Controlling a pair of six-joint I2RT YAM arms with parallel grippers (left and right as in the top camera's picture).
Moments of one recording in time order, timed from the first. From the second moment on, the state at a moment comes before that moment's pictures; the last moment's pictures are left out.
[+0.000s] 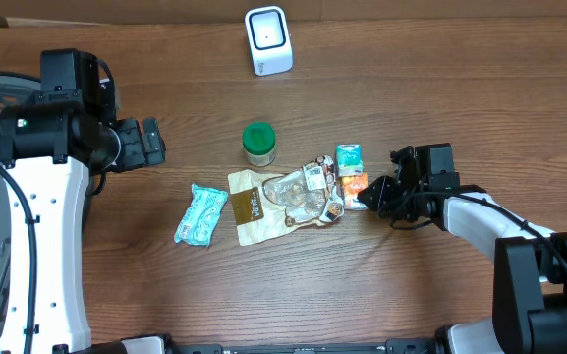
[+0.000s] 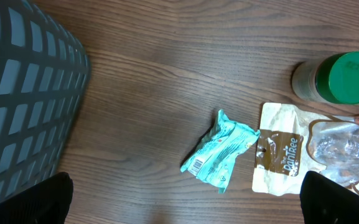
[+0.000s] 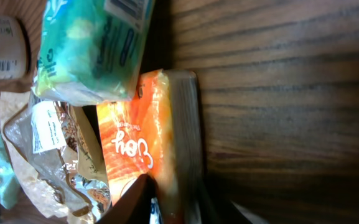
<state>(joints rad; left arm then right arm) 0.07 1.49 1.63 -1.36 -0.03 -0.18 0.09 1.65 0.70 -0.22 -0.53 0.41</state>
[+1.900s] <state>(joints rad) 0.07 1.49 1.63 -1.36 -0.03 -0.18 -0.02 1.35 0.70 0.85 -1.44 1.83</state>
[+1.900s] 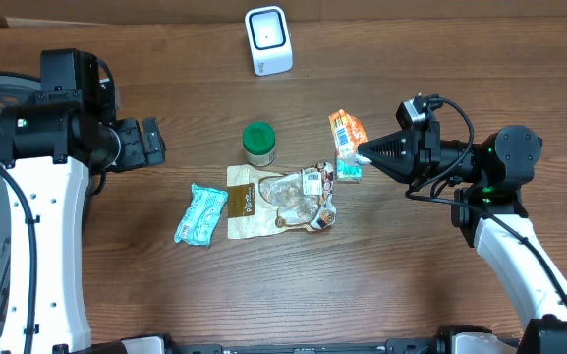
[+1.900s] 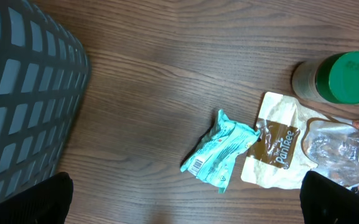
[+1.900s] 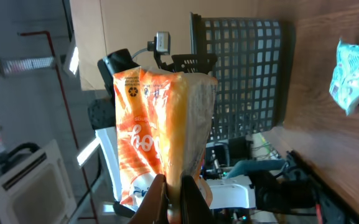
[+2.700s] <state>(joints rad) 0.07 1.49 1.63 -1.36 -0.03 -0.18 0.34 1.36 0.71 -0.10 -1.08 0.94</state>
